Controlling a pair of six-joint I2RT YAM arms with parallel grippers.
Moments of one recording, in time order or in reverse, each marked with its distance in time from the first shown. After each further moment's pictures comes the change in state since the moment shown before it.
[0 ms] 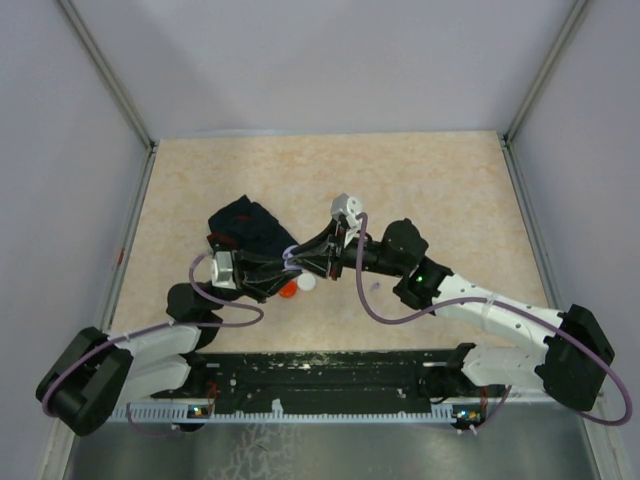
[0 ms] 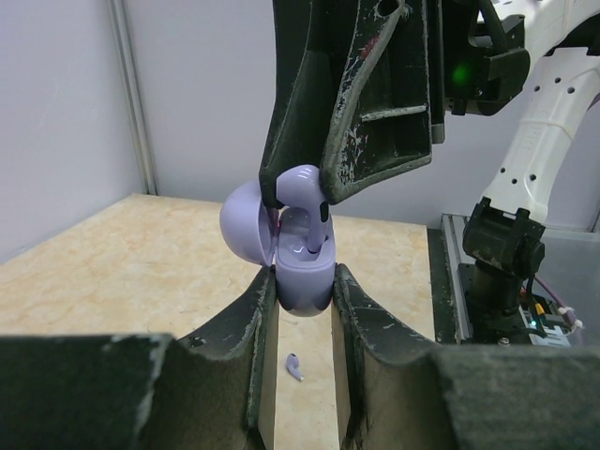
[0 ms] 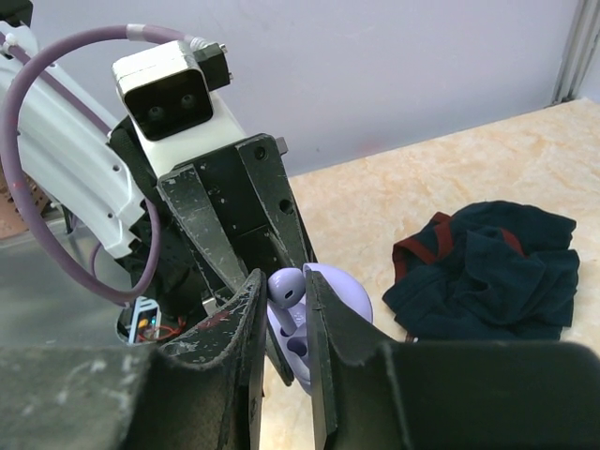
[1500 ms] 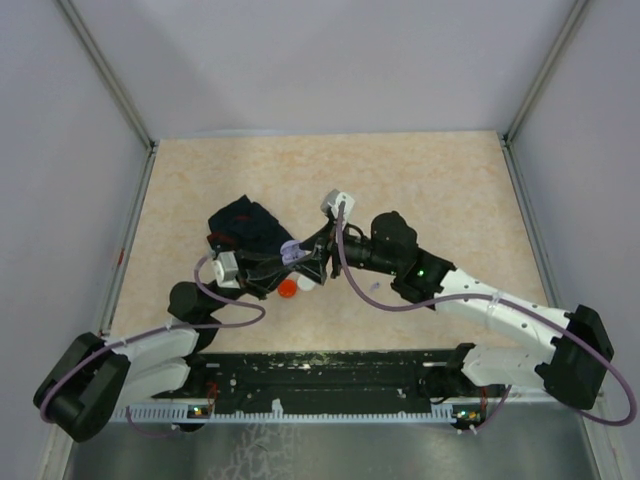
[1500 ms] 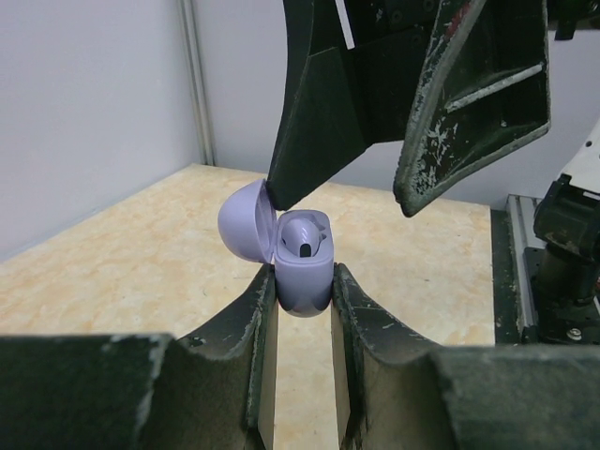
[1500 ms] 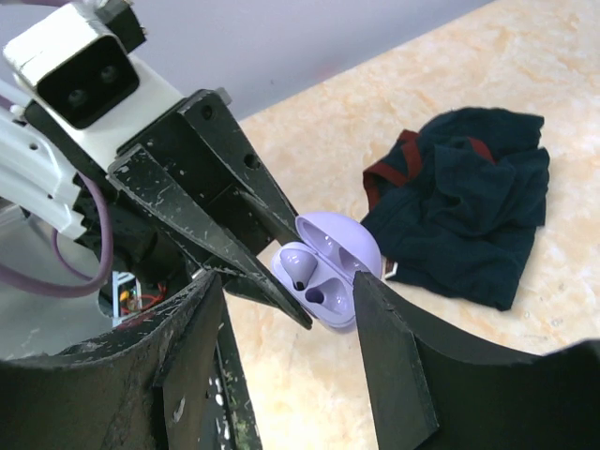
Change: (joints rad) left arm 0.009 -0.026 -0.026 -0.095 -0.079 0.122; right arm 0.013 0.003 0.090 -0.291 0.134 -0.016
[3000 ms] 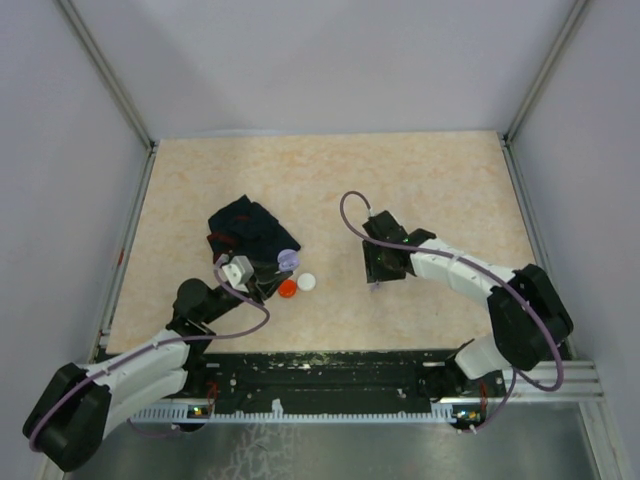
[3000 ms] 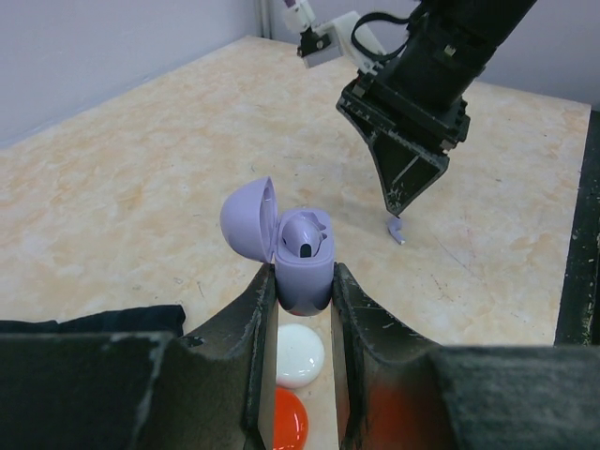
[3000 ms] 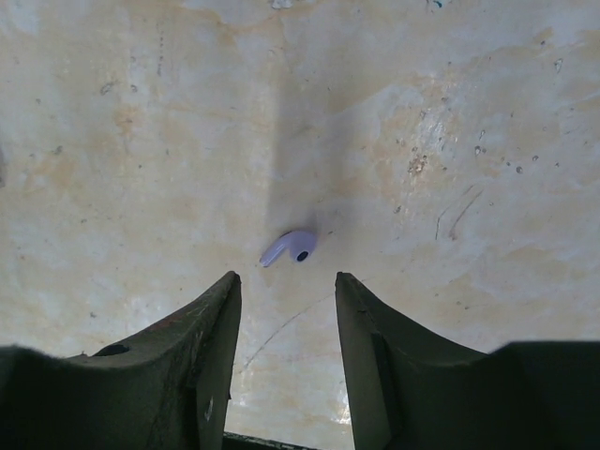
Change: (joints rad) left arm -0.003 -0.208 -0.042 -0.503 -0.150 0.222; right arm -0.283 0.269 0.039 -0.793 0.476 0.245
